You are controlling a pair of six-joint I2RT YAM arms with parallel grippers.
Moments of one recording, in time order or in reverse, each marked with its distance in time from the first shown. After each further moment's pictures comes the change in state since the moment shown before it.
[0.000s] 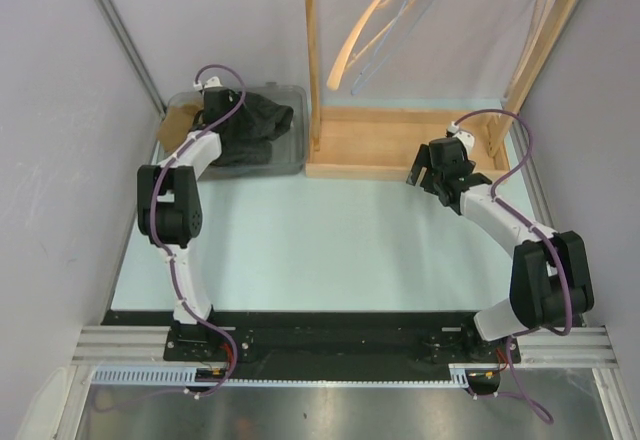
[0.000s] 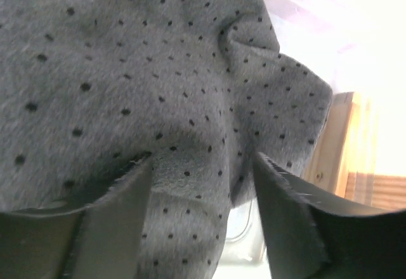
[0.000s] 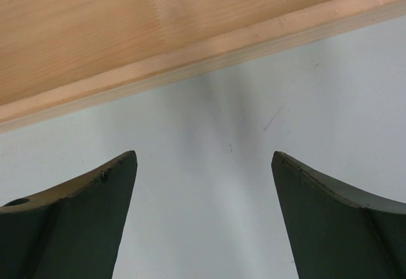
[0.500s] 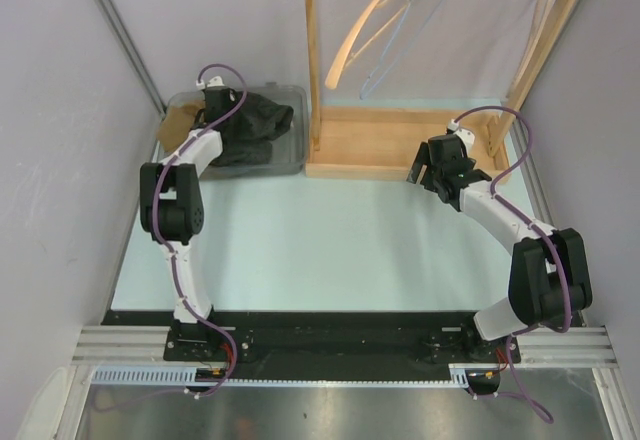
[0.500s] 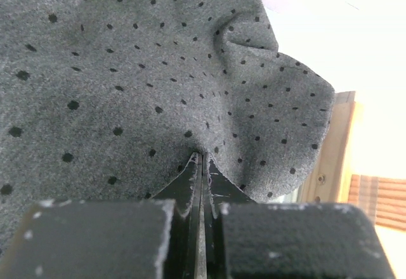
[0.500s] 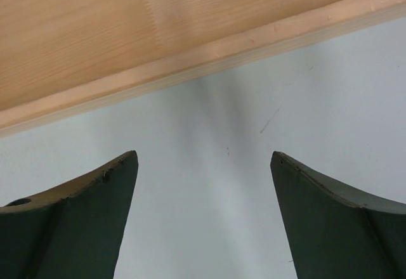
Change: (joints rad) left arm 0.002 0.055 0.061 -0.019 0.029 0.017; right arm 0.000 0.029 0.042 -0.036 0.021 0.000
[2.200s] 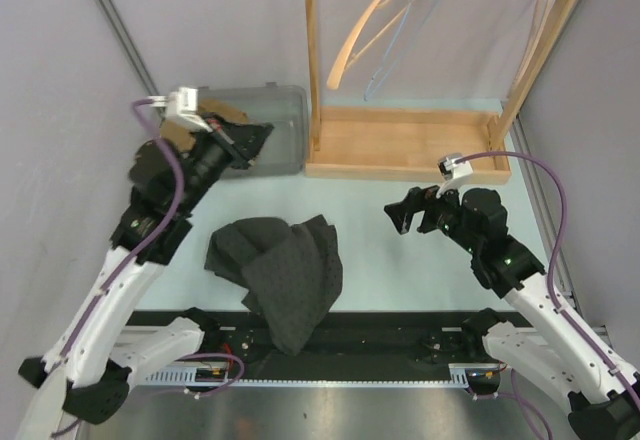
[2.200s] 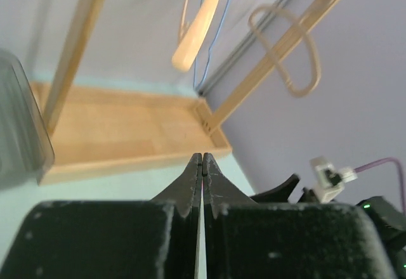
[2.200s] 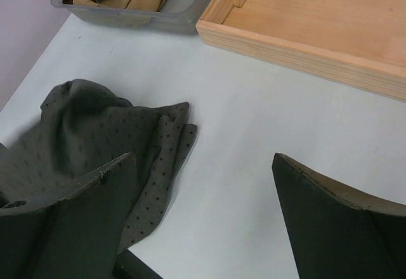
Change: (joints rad) left arm -0.426 -1.198 -0.391 -0.127 0.082 -0.145; right arm 0.243 -0.743 -0.292 0.051 -0.429 -0.200
